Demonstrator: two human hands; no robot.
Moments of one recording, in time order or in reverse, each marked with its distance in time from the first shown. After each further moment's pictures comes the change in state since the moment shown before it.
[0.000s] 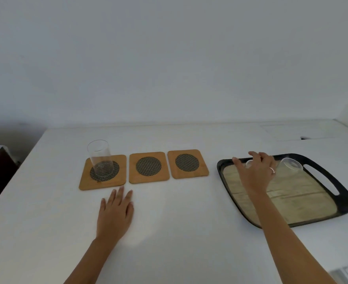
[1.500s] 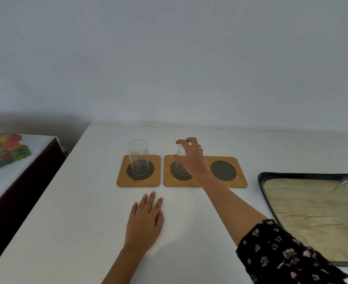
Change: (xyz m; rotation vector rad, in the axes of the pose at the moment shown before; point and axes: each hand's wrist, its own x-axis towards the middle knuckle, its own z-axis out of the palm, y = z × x) left_hand -0.014 -0.015 0.000 -0.077 -0.032 -0.017; right_hand -0.070 -0.216 0.142 0.394 -0.678 -0.509
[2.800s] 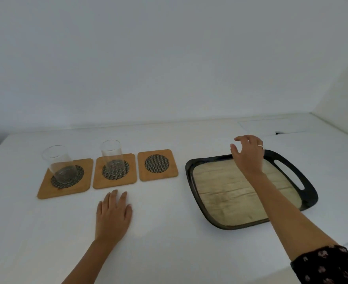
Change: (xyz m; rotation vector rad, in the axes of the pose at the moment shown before) left_hand 0.016 0.121 0.022 0.092 -0.018 0.000; right_hand -0.132 0.191 -0.291 -0.504 0.546 0.263
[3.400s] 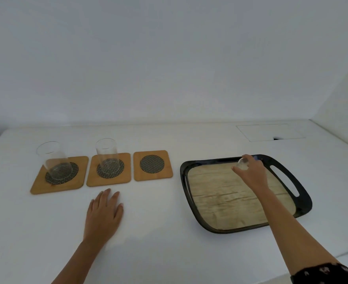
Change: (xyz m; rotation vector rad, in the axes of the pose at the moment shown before) left_hand -0.002 0.000 0.003 -0.074 0.052 -0.025; right_hand -0.015 0.063 0.001 0.188 -0.354 0.324
